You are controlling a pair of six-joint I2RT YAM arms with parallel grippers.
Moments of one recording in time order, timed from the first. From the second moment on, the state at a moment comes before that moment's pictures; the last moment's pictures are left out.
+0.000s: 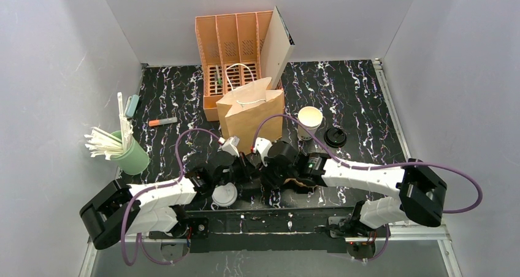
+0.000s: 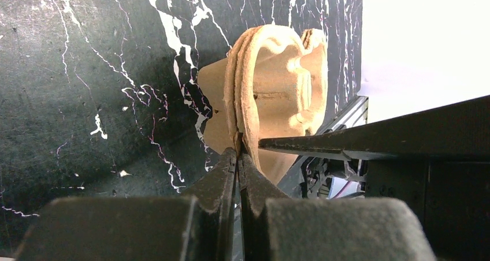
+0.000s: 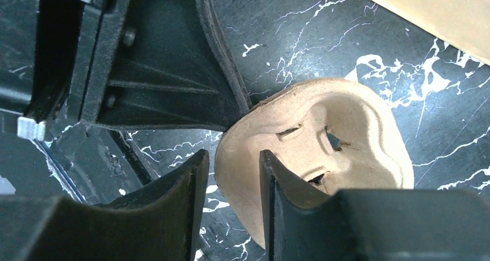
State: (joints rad) left arm -0.90 1.15 0.32 0.33 0.04 -1.06; right arm 1.15 1.34 0.81 -0.27 0.00 0.13
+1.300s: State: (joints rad) left arm -0.89 1.22 0.31 0.34 0.02 -1.01; right arm 1.15 1.13 0.77 -0.24 0.10 0.26
